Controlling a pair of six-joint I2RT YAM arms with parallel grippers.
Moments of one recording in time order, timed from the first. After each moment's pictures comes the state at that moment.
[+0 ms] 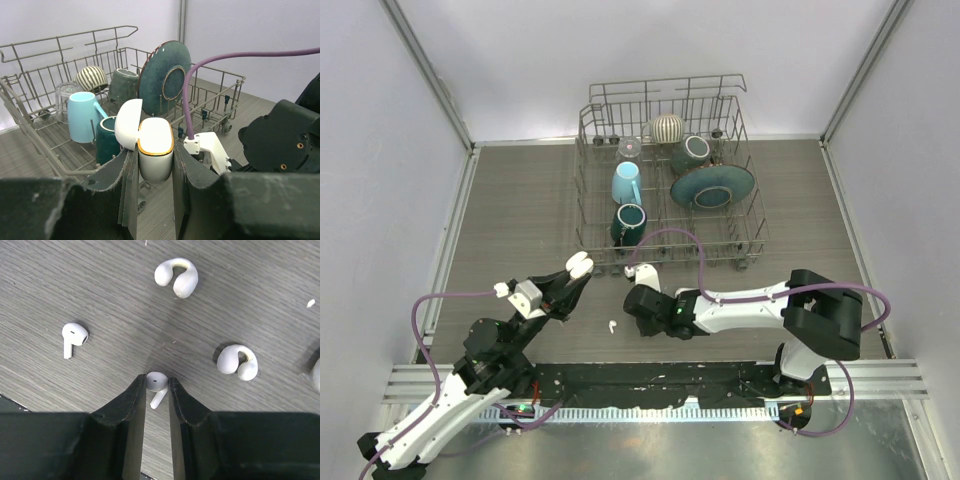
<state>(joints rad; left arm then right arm) -0.83 0.01 0.16 0.17 -0.07 0.03 1.23 1.61 0.83 -0.21 0.32 0.70</state>
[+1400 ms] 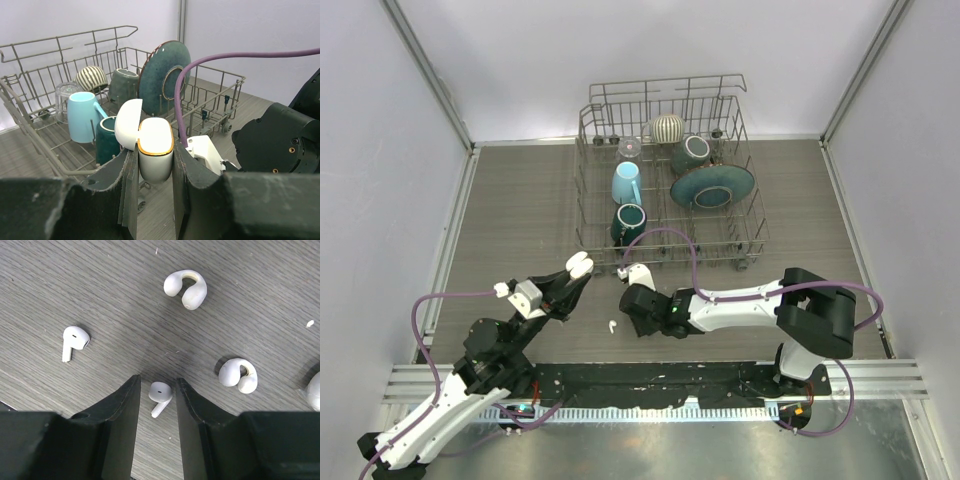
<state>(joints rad) -0.83 0.01 0.16 0.17 -0.07 0.03 1.24 1.64 0.86 -0.22 0.33 0.63</state>
